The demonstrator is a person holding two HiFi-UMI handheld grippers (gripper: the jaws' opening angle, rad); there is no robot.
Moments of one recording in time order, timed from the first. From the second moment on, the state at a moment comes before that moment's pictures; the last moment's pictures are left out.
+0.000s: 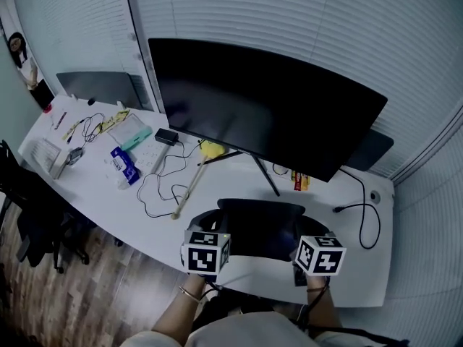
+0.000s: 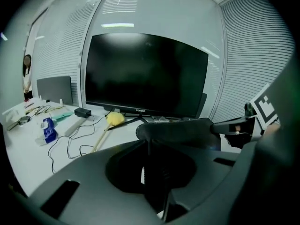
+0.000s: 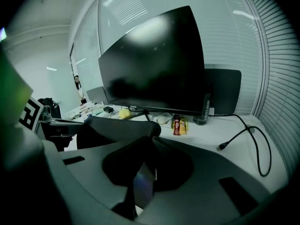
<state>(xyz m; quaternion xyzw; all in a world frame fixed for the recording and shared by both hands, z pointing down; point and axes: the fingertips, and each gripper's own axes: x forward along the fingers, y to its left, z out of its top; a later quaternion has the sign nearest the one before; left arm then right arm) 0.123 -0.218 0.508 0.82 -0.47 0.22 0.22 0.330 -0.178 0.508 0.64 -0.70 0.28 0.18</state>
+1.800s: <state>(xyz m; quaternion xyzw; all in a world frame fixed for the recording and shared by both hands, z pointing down) 0.157 -0.264 0.357 0.88 -0.45 0.12 0.08 0.355 -0.200 0.352 0.69 -0.70 0.12 0.10</state>
